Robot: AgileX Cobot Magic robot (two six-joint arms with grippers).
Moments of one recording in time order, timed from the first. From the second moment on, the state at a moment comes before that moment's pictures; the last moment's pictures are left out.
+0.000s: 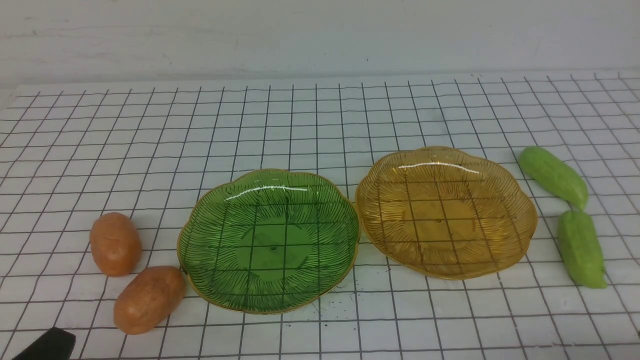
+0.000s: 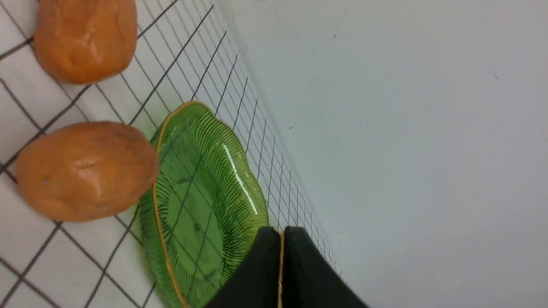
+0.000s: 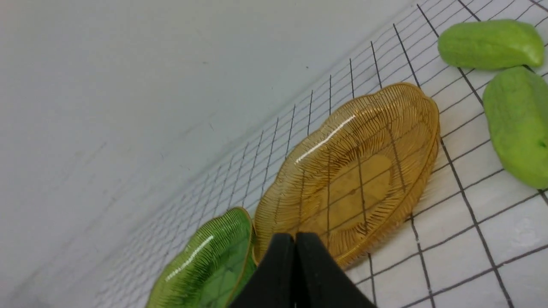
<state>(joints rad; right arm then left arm) 0.11 -0.01 0.03 0.77 0.27 0.02 0.01 -0.01 0.02 -0.86 0.23 -0.34</state>
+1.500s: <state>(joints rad) 0.11 1.69 -0.98 -0.37 0.72 0.41 0.01 1.06 -0.62 -0.51 0.89 0.22</state>
